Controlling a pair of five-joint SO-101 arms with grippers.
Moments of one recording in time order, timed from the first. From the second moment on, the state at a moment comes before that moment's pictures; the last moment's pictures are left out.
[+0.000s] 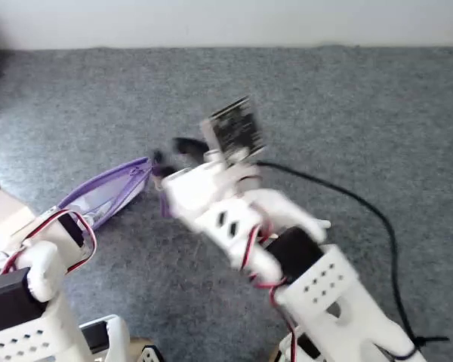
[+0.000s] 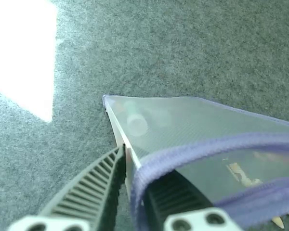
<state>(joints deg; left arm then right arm) -23.5 -57.8 25.8 99.4 22.5 -38.2 -41.8 29.2 44.2 -11.0</state>
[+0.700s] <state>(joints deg) -23.5 -57.8 25.8 99.4 22.5 -18.8 -7.6 28.0 64.9 19.4</state>
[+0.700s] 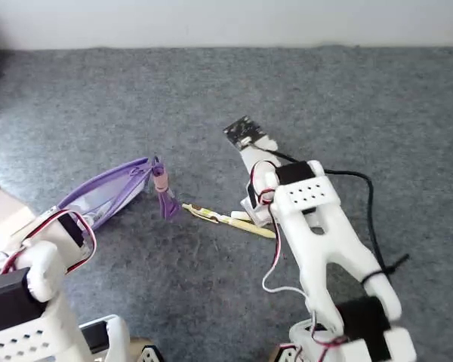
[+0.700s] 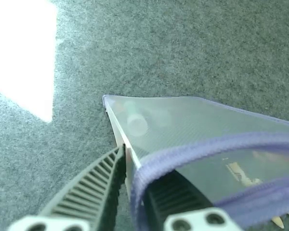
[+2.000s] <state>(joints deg) -23.5 -57.8 25.8 99.4 22.5 -20.2 21.2 9.7 58.5 27.8</state>
